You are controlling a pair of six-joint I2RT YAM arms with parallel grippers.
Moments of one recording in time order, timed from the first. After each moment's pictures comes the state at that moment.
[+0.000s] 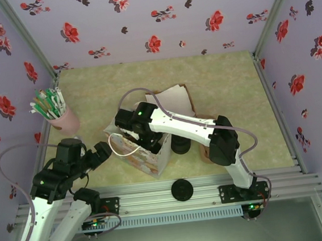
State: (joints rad) left arm -0.39 0.52 0.83 -1.18 0.04 -0.88; right arm 1.13 2.07 1.98 -1.42 -0.04 0.22
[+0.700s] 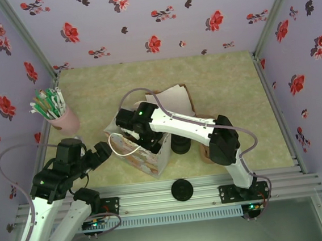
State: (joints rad) left arm -0.39 0.52 0.83 -1.18 0.04 -0.88; right arm 1.12 2.07 1.94 -1.38 -0.05 0.22
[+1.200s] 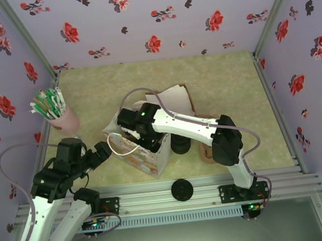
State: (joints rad) left arm -0.39 0.53 0.83 -1.18 0.03 -0.88; right arm 1.12 2.04 1.88 -1.31 -0.05 0.22
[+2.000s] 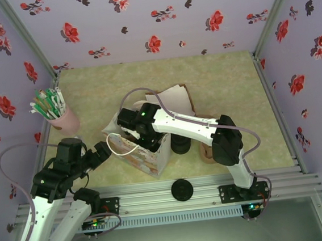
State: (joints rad) left arm -0.39 0.53 0.83 -1.18 0.03 -0.88; right arm 1.12 2.04 1.88 -1.30 -0.05 0.22
